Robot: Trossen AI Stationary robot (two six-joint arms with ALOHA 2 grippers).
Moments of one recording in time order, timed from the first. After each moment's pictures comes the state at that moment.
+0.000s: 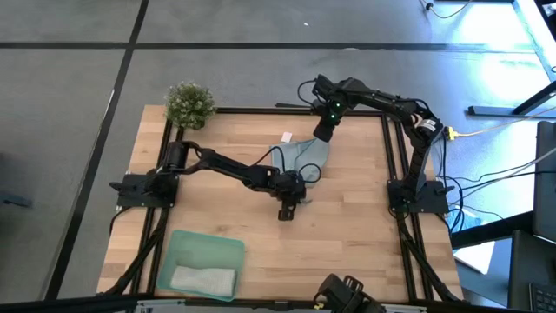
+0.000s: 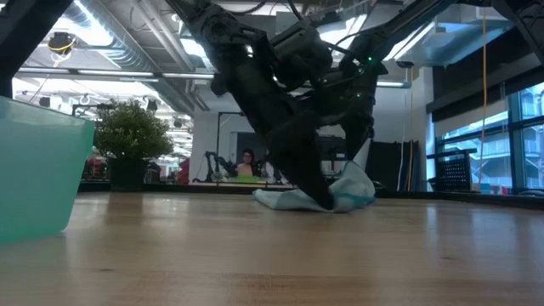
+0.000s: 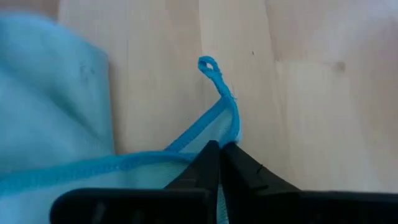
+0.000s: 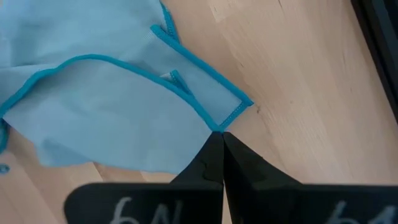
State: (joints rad) left arm -0.02 2.11 1.34 -0.16 0.06 -0.01; right arm -0.72 1.89 1.50 -1.03 -0.18 -0.22
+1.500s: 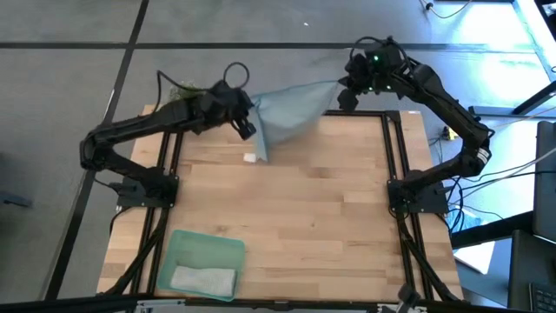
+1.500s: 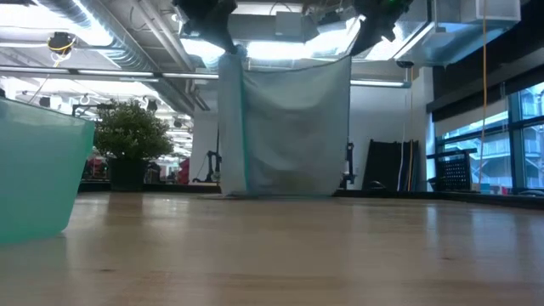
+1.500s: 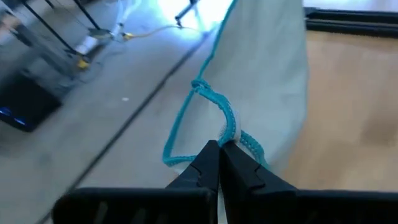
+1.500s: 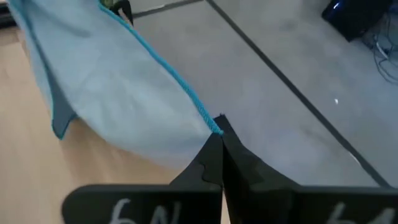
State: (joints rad) left arm 0.36 1.32 1.34 -0.59 -0.42 0.09; right arm -0.72 1.40 1.66 -0.92 0.01 -0.22
